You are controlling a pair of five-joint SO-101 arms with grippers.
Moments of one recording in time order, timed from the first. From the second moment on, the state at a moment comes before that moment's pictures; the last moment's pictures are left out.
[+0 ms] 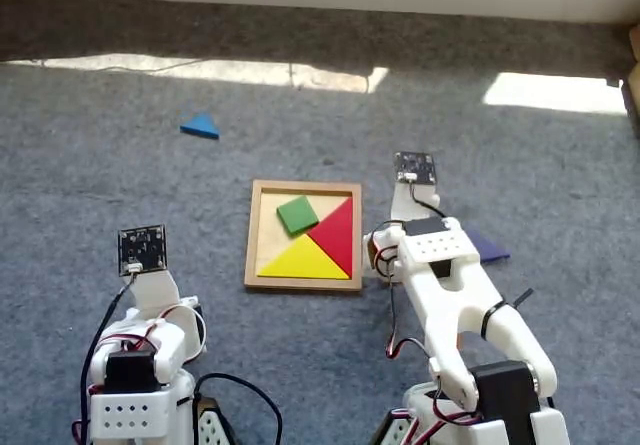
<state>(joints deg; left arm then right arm) -8.5 -102.0 96.0 76.1 12.4 -18.6 -13.1 50.6 46.8 -11.7</state>
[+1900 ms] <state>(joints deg) -8.5 -102.0 96.0 76.1 12.4 -38.2 -8.5 25.6 59.8 -3.6</state>
